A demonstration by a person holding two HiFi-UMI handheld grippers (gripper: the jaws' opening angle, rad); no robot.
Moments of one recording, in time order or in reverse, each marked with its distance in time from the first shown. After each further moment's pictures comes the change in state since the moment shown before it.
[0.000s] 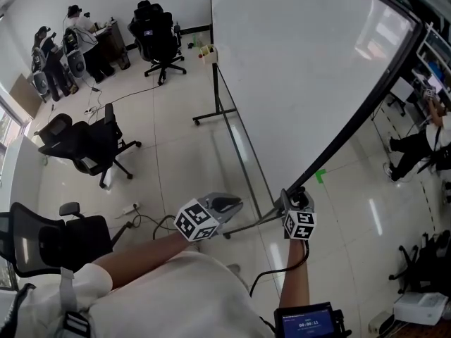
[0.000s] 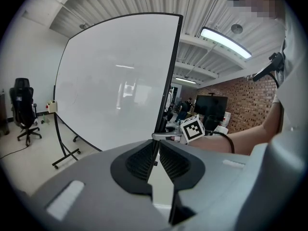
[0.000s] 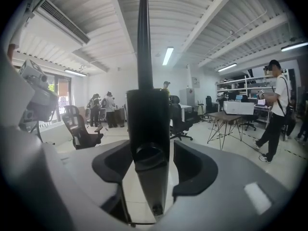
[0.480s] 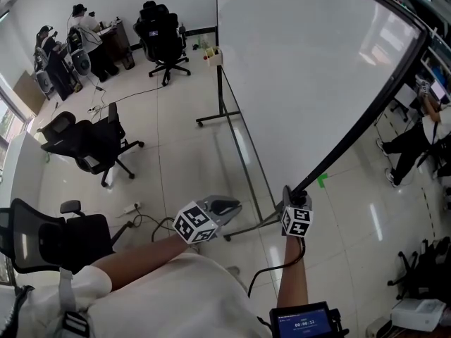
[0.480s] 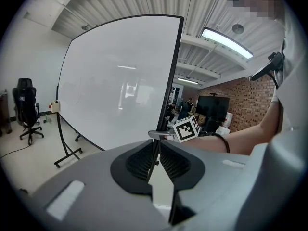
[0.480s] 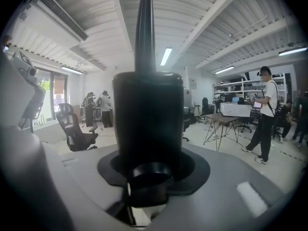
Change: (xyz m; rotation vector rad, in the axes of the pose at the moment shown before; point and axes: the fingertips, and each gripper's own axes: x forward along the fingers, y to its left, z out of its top) left arm -0.009 0.002 0.000 -0.011 -0.004 0.022; right arm 0.023 -0.003 0.006 -0.016 -0.002 -0.056
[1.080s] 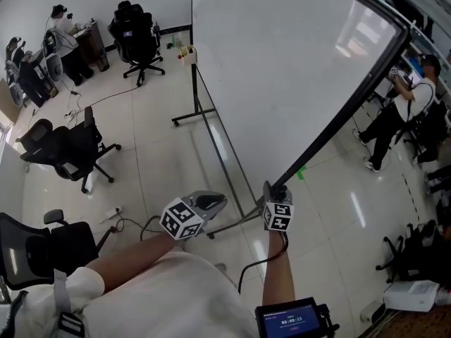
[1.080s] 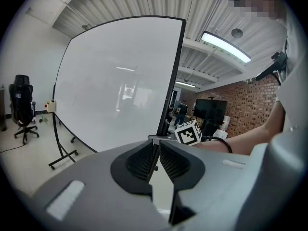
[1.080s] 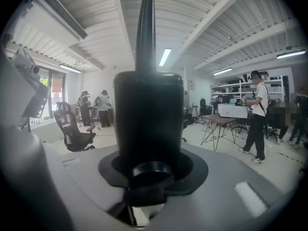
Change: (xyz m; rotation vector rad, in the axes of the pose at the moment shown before) left arm 0.011 0.006 0.008 -0.008 -0.040 -0.036; right arm -0.002 0.002 -0.002 -0.005 -0.008 -0.027
